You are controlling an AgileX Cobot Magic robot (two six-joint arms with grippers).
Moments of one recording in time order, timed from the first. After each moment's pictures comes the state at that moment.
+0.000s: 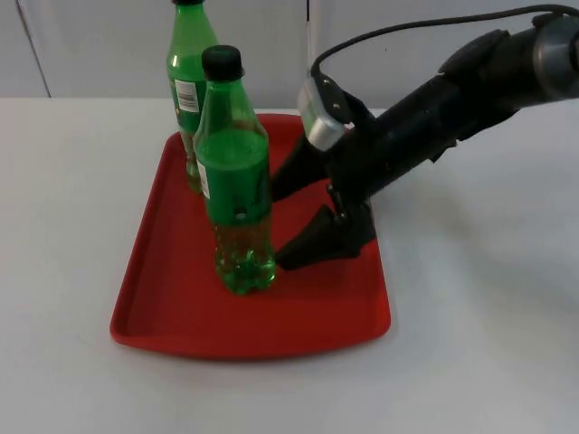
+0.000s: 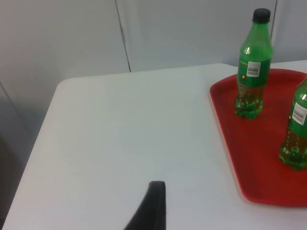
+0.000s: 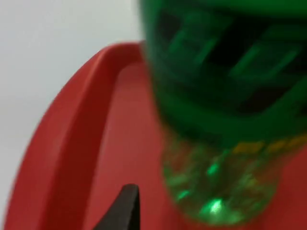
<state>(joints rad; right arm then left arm) 0.42 2.50 -1.85 1.06 1.06 -1.91 0.09 0.06 -0.82 -0.11 1.22 0.15</state>
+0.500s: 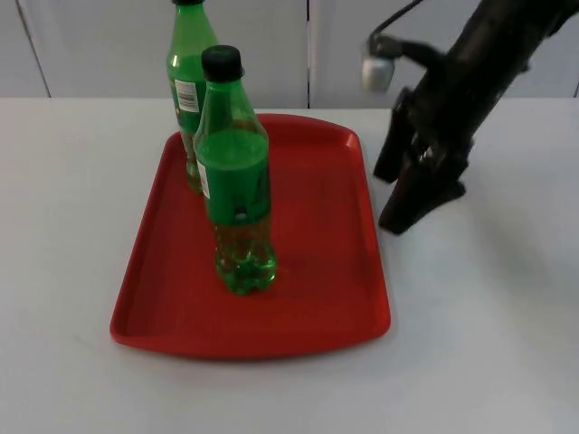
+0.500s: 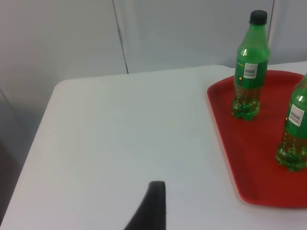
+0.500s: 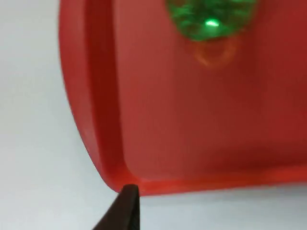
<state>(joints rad) 0.37 2.27 -1.85 0.51 1.20 -1.23 0.09 0.06 -0.82 -0.12 1.22 0.15</state>
